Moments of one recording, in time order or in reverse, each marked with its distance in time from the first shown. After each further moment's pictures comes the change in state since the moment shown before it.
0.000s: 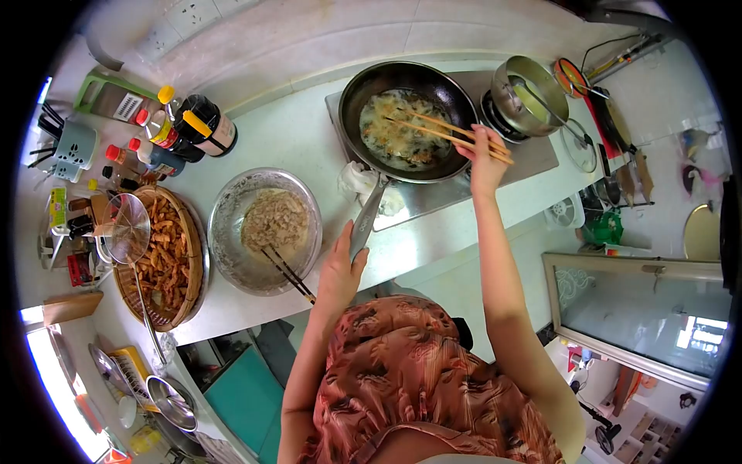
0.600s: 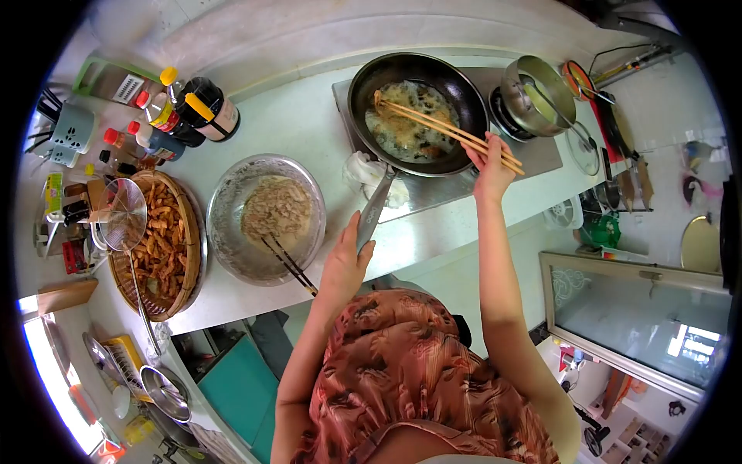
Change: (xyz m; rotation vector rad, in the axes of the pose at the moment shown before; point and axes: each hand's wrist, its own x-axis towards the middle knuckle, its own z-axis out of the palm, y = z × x) left_hand 0.001 0.001 -0.003 -0.011 -0.053 -0.018; right_hand -0.018 0.002 0.000 0.117 0.152 0.117
